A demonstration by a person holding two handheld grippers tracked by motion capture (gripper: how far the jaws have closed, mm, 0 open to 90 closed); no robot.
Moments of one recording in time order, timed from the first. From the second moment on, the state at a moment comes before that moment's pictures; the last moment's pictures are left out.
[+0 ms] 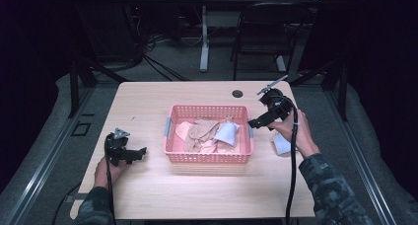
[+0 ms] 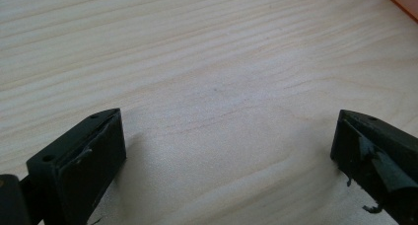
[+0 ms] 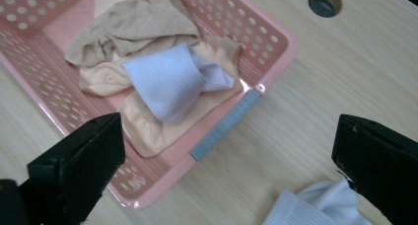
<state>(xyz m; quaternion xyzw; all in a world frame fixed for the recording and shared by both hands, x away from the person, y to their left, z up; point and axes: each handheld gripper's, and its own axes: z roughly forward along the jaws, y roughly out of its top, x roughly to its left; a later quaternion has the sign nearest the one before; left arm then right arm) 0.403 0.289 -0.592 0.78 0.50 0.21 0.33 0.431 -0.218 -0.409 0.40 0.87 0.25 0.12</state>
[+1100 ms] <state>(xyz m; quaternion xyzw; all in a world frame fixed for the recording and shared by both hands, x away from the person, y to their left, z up) 0.403 0.289 -0.592 0.78 0.50 0.21 0.33 0.471 -0.125 -0.482 0.38 0.91 0.17 0.06</state>
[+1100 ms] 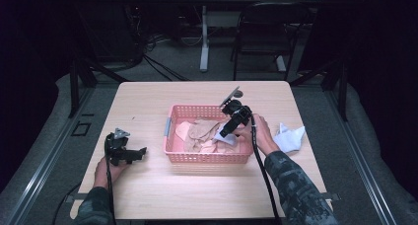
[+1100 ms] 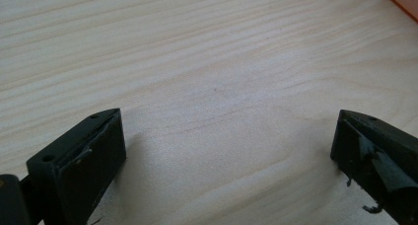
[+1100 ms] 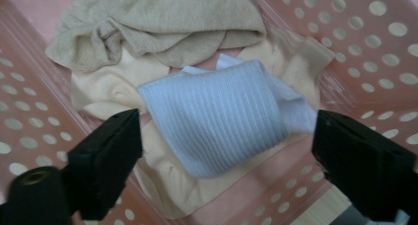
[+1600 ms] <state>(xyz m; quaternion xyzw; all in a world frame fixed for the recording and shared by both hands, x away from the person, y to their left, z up) 0.403 0.290 -0.592 0.78 0.50 0.21 0.33 0.475 -0.123 -0.499 0.39 0.91 0.14 0.06</state>
